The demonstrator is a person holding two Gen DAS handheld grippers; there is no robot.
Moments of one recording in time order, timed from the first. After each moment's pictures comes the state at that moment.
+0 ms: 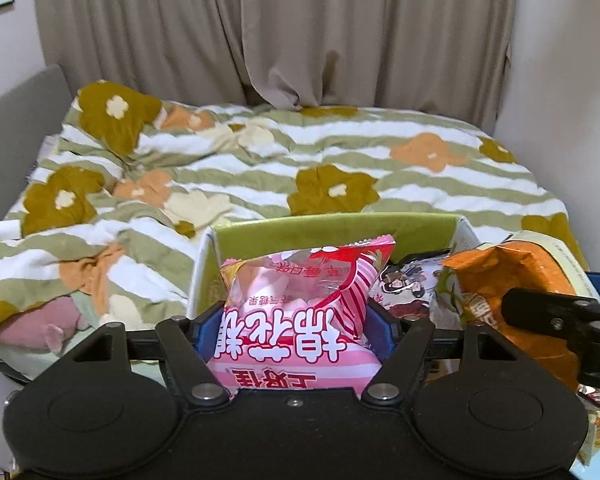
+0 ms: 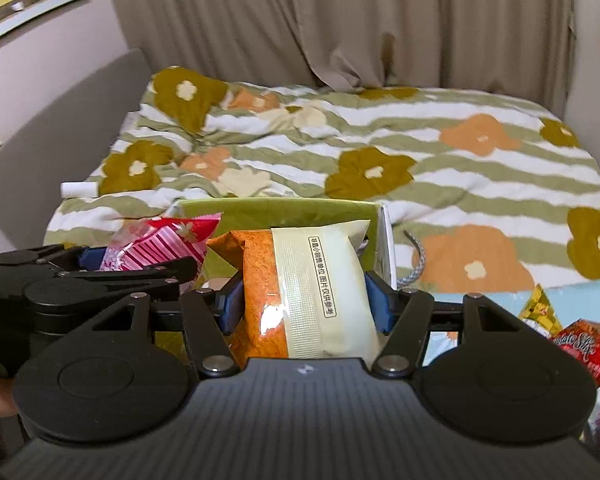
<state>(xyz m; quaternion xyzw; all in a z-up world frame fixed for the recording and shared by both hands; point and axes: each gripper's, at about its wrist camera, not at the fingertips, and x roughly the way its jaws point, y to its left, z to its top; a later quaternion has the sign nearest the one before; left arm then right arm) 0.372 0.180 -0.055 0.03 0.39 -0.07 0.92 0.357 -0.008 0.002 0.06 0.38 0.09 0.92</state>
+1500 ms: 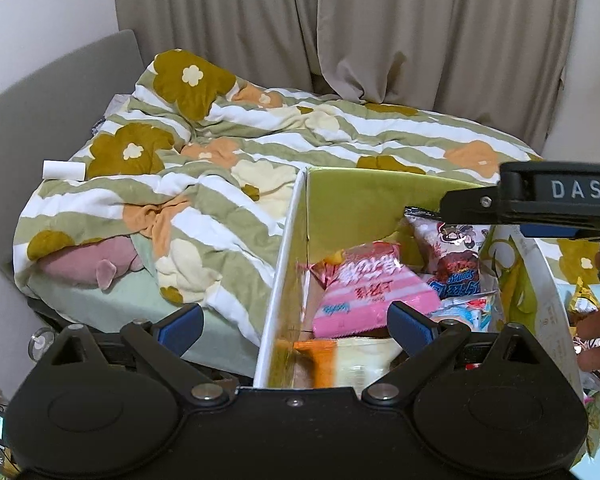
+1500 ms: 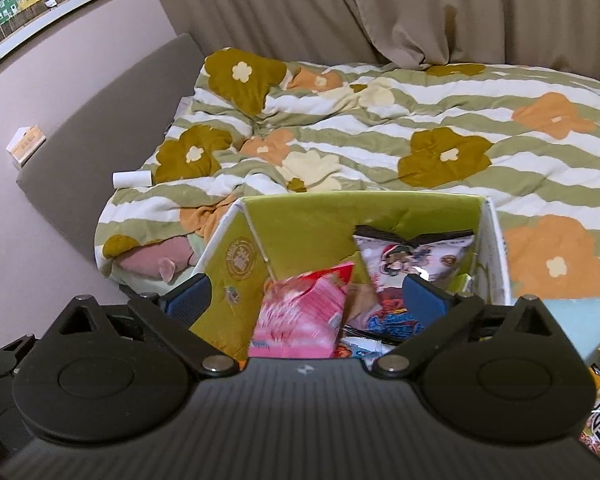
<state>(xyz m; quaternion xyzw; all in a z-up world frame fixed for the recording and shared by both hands) 0.297 0.223 -0.048 -0.01 0.40 0.02 0.92 0.392 0.035 -0.010 0.09 0.40 0.19 0.89</state>
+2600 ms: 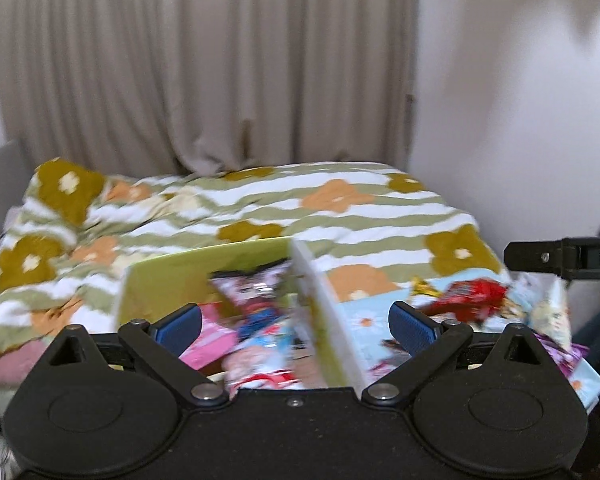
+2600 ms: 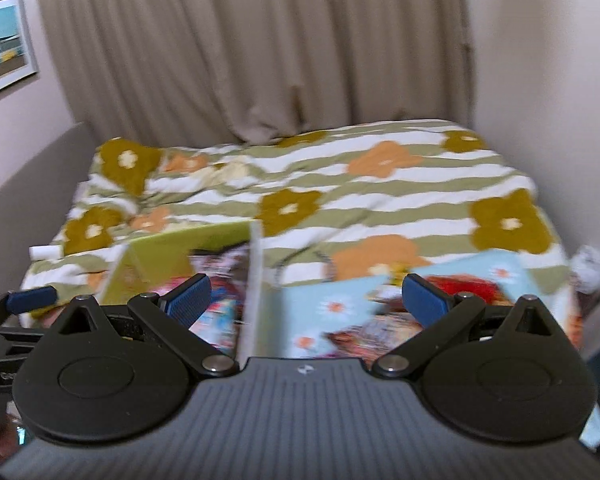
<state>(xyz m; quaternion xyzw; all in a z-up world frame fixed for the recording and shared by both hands) 0.210 0.091 0.016 0.06 0.29 -0.17 0.94 0.206 -0.141 0.053 0.10 0.31 -0.03 0.95</state>
